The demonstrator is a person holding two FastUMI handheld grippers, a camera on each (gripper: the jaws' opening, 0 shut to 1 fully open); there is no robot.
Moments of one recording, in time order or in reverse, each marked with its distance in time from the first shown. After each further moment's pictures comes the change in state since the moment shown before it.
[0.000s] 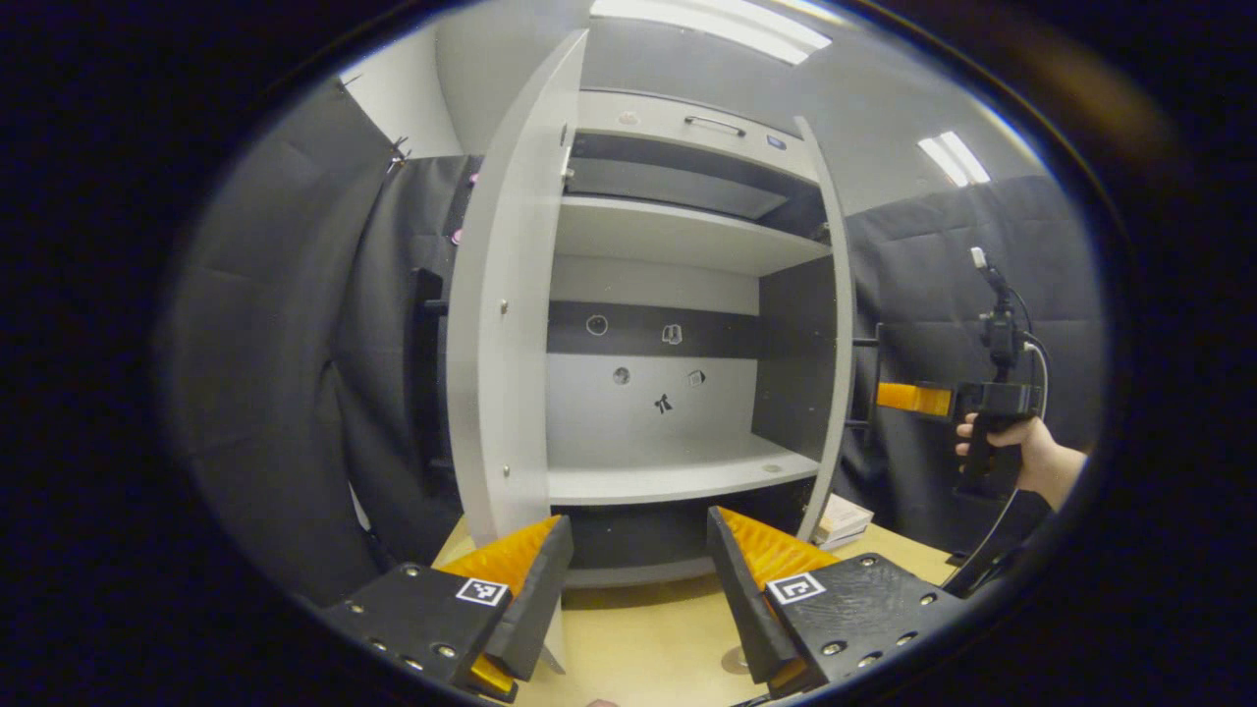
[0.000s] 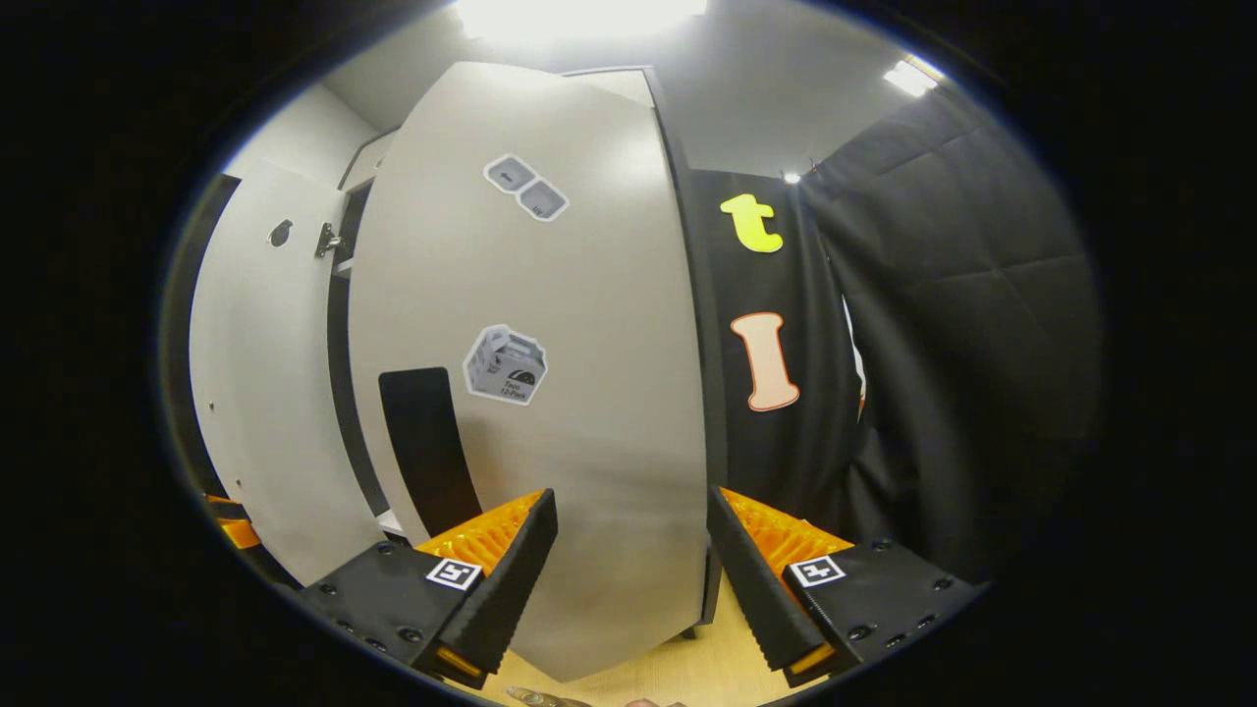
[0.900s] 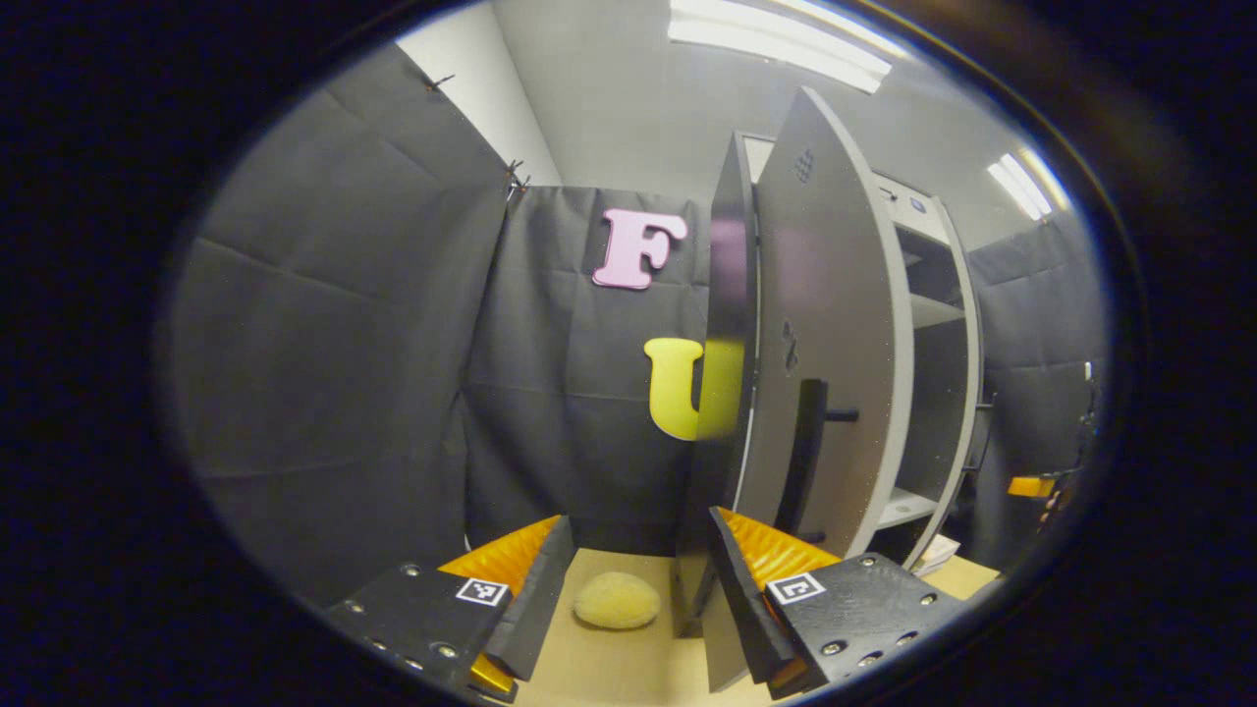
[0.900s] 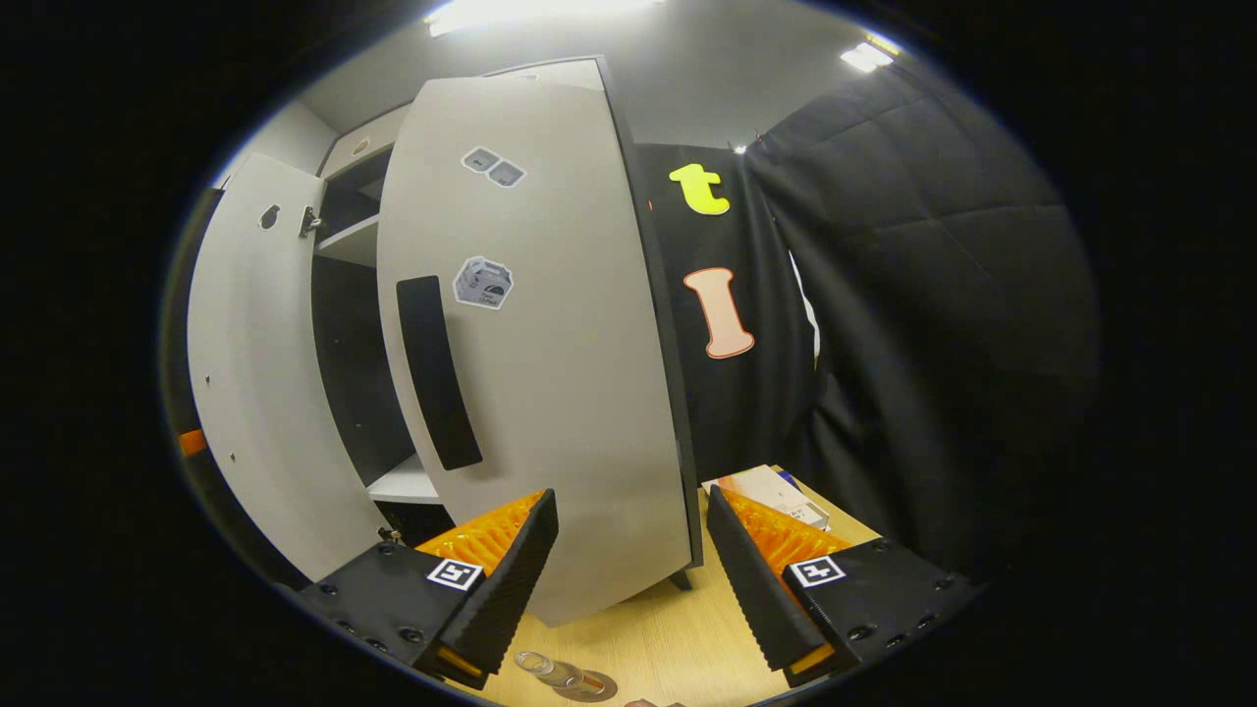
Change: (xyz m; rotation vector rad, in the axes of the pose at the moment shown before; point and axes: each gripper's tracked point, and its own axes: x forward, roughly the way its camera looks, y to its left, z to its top) left arm -0.021 0.225 0.074 -0.043 -0.124 0.250; right arm -0.063 -0.020 -0.067 0.106 0.079 -0.146
